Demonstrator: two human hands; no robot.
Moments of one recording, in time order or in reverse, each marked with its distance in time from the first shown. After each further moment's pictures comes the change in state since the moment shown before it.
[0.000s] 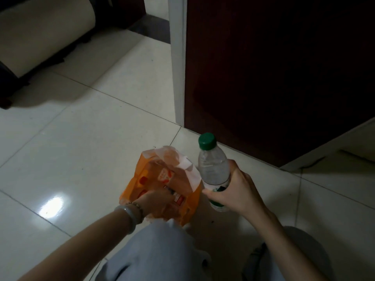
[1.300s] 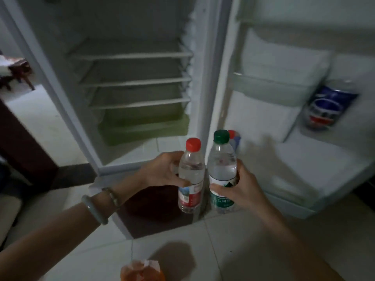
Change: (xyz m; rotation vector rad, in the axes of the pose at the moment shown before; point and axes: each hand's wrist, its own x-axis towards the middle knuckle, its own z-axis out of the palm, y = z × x) left_hand -0.464 0.466 -0.668 -0.179 0.305 0.837; right_hand -0.254 -0.437 -0.577 0.311 0.716 0.239
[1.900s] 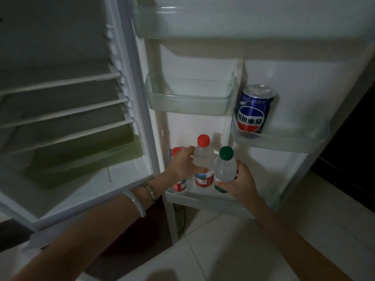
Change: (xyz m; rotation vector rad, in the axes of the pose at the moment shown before) left_hand 0.201 0.058 0.115 0.040 0.037 0.038; right_hand 0.051 0.112 -0.106 -0.054 0.440 0.144
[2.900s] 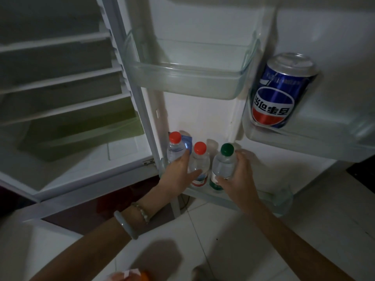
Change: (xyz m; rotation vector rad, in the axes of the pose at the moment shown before) left_hand -0.017 -0.049 0.056 0.201 0.091 -0.110; right_hand 0.018 0.034 0.027 -0.069 -0.018 -0.160
